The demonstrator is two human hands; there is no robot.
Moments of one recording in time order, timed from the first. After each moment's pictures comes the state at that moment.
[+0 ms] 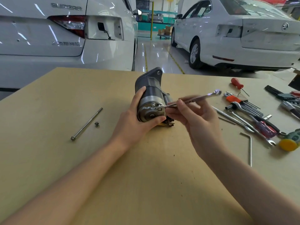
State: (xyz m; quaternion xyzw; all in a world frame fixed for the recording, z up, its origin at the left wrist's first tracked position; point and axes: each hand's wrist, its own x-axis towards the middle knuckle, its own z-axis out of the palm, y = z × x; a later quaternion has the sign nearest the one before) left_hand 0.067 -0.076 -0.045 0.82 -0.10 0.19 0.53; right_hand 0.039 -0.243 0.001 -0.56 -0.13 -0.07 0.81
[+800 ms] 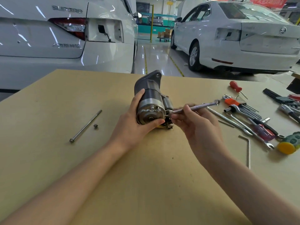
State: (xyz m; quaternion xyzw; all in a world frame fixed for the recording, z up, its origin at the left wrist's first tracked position) left_hand 0.067 -0.074 -0.043 0.82 -0.10 0.19 0.53; right_hand 0.040 -0.247 0.000 -0.50 -0.05 -0.02 0.86
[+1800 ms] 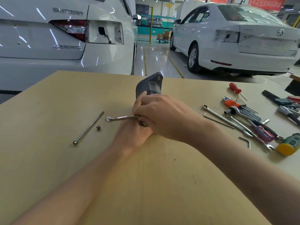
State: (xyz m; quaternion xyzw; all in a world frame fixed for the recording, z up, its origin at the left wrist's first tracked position) left_hand 0.072 -0.072 -0.047 0.89 -0.08 0.17 0.41; right_hand 0.058 -0.199 0.046 -0.87 -0.46 -0.18 -0.05
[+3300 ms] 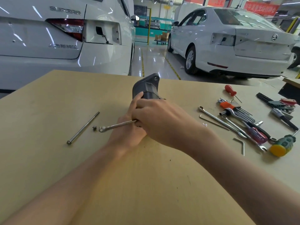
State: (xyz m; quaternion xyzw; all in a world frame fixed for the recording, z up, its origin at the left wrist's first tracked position) left_hand 0.075 -0.069 -0.051 0.88 -0.10 0.18 0.43; right_hand 0.045 -0.196 0.047 -0.88 -0.43 -0.16 -0.09
